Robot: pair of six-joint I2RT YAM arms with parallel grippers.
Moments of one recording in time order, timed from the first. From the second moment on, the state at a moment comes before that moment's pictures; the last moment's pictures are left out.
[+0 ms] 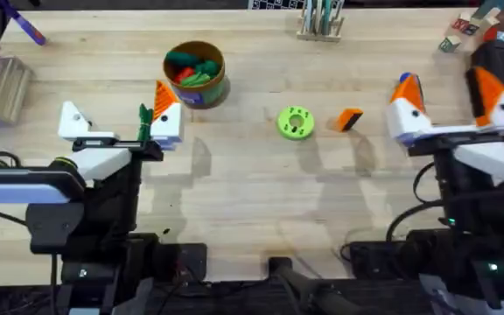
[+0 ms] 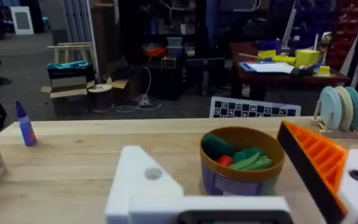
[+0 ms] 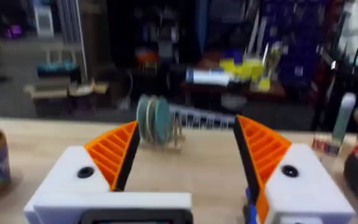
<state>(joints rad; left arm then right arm) 0.00 0.00 0.01 0.13 0.00 -0.01 0.00 0.00 0.01 0.21 -0.02 -0.01</state>
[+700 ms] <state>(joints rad) 0.02 0.58 0.77 -0.41 -0.02 -0.02 0.00 0.54 0.77 -0.37 -0.02 -0.01</state>
